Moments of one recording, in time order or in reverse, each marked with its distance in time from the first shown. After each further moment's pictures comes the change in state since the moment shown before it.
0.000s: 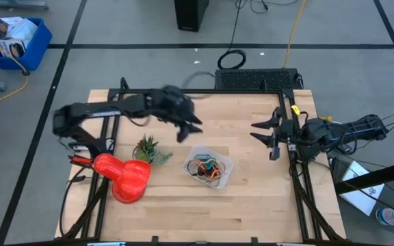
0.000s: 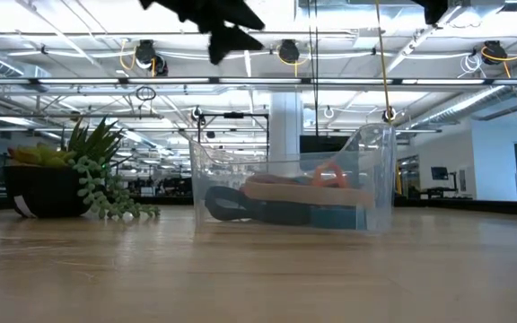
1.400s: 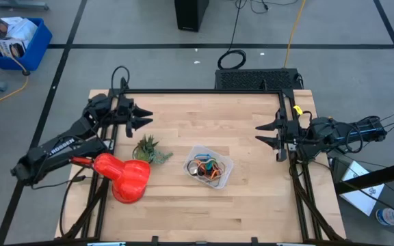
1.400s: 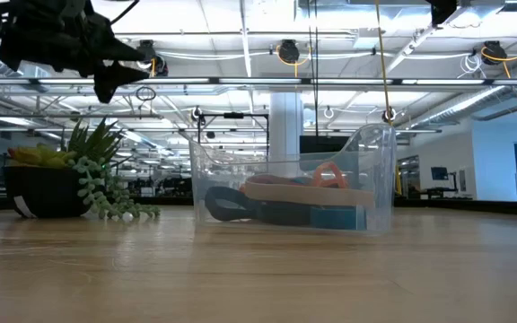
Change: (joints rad) left arm 0.513 -0.939 -0.931 0.401 0.309 -0.167; right arm 0.000 -0.079 0.000 -0.107 -0.079 -0.006
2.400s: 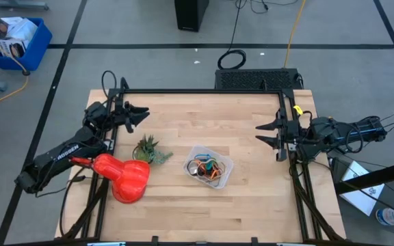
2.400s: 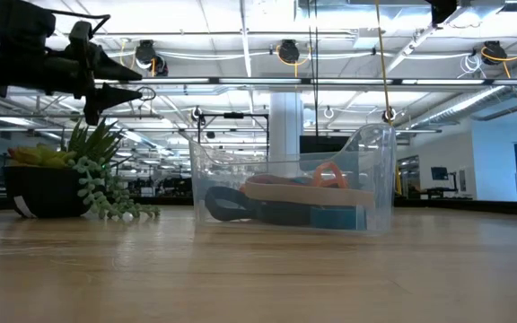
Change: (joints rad) left arm 0.093 -0.091 -0.228 0.302 -0.102 -0.250; right arm 0.000 -0.002 0.000 0.000 0.006 -0.014
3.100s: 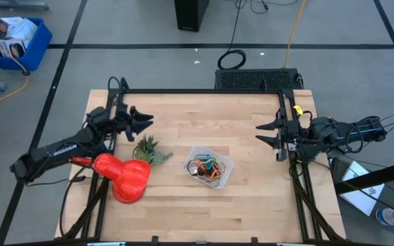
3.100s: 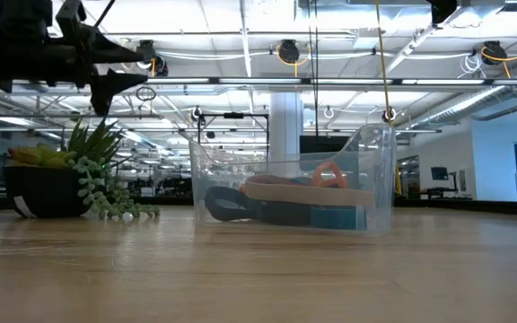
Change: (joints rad) left arm -0.242 0.001 0.001 0.055 -0.090 0.004; right arm 0.000 0.000 0.000 0.004 0.000 0.004
